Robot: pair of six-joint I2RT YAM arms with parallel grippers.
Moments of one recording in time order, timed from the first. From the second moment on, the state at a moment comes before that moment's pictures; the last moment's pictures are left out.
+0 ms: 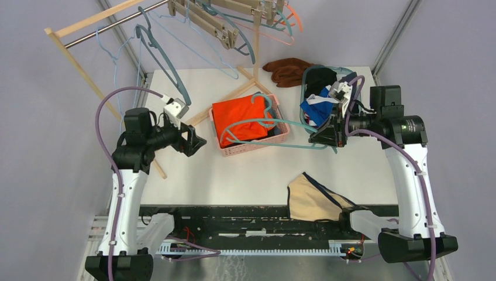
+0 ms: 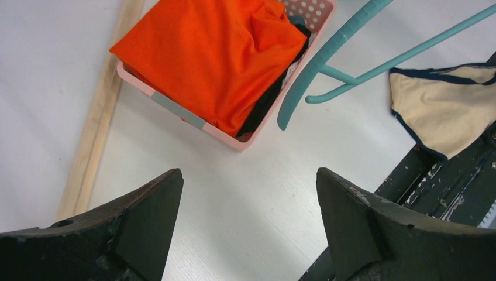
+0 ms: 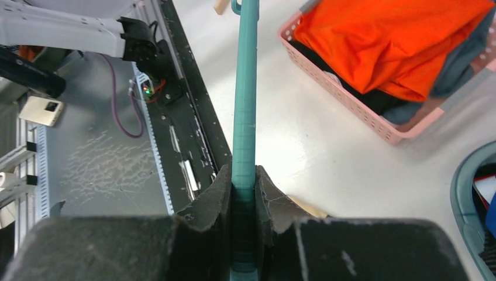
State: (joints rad) left arm 0.04 0.89 1.05 -0.73 0.74 0.33; right arm 0.06 1.12 1.46 -1.16 -1.11 -0.42
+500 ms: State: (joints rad) left arm 0.01 0.83 1.01 -0.72 0.63 0.35; right arm 0.27 1.09 1.46 -1.04 -0.81 -0.32
